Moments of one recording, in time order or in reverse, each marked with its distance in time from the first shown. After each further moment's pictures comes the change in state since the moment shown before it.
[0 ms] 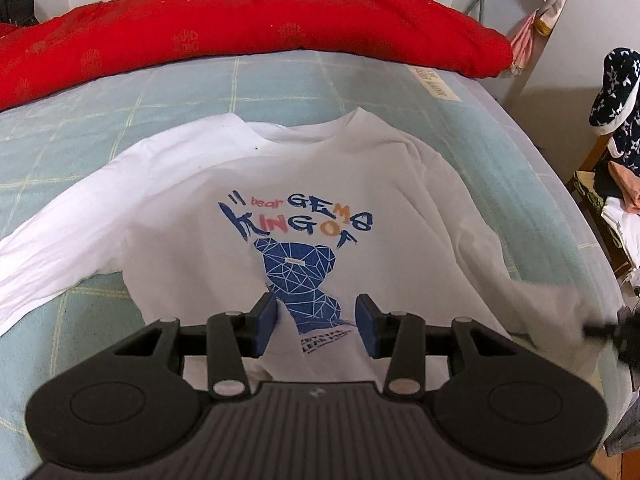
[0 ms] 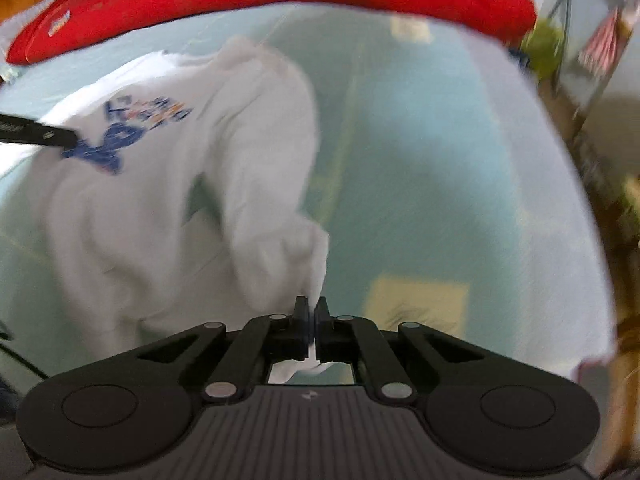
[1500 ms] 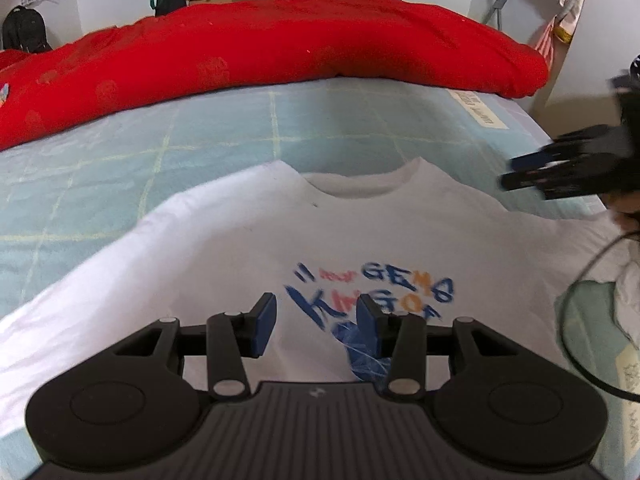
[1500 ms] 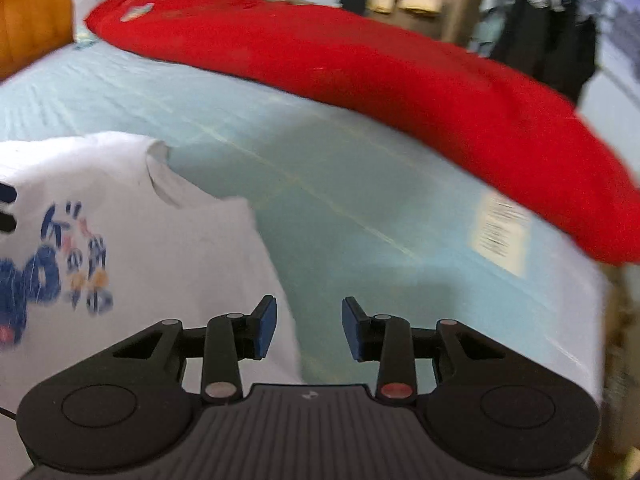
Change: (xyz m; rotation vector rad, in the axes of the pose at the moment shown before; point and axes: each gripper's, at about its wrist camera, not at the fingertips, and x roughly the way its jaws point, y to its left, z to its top) left arm 0.032 0.046 0.048 0.025 -0.064 0.094; right arm 0.141 -0.026 0.223 -0.371 -0.177 0.206
